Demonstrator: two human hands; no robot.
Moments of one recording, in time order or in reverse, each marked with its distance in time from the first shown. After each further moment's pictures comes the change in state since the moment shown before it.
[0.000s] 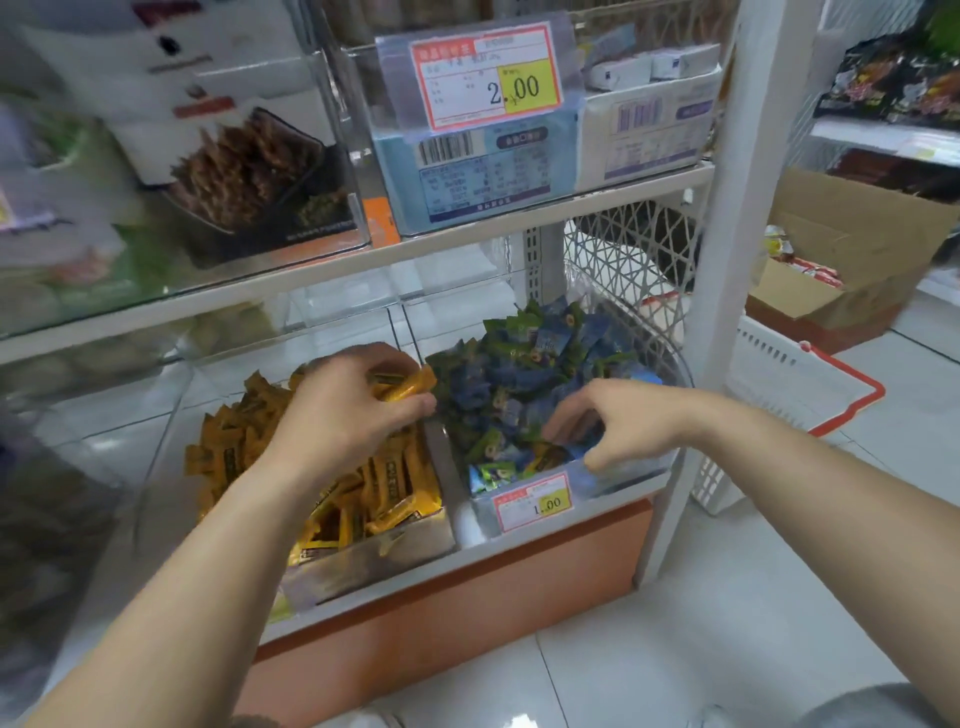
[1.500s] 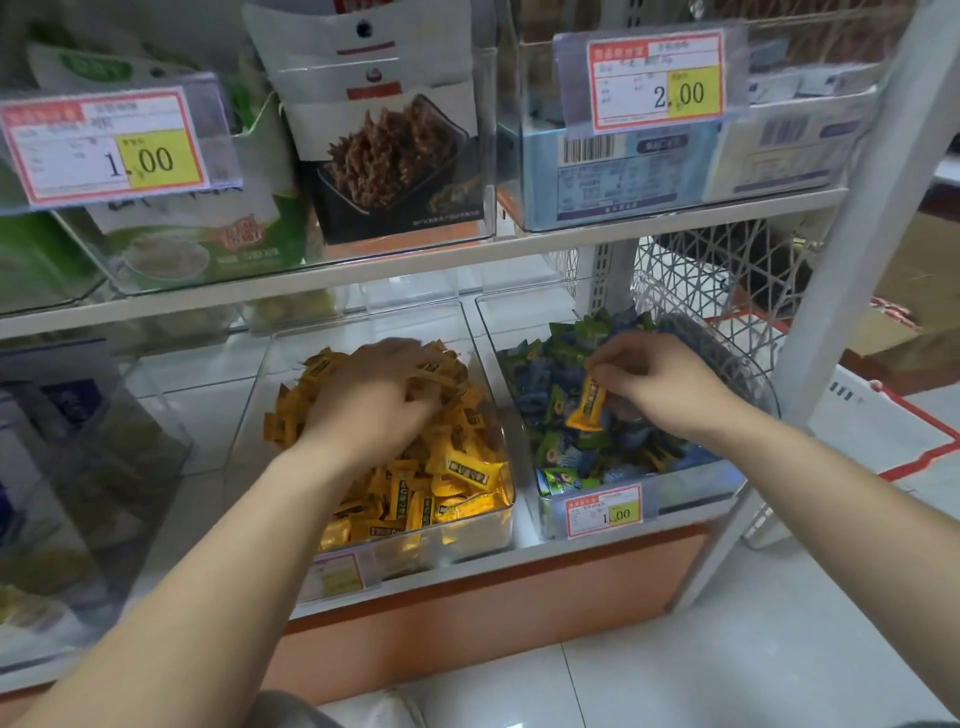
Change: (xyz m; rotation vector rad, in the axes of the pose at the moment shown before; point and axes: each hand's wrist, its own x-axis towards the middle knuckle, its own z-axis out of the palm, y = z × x) left_hand -0.004 -0.064 -0.010 0.153 0.043 0.005; right_hand 0.032 -0.044 0.004 0.492 0.598 -0.042
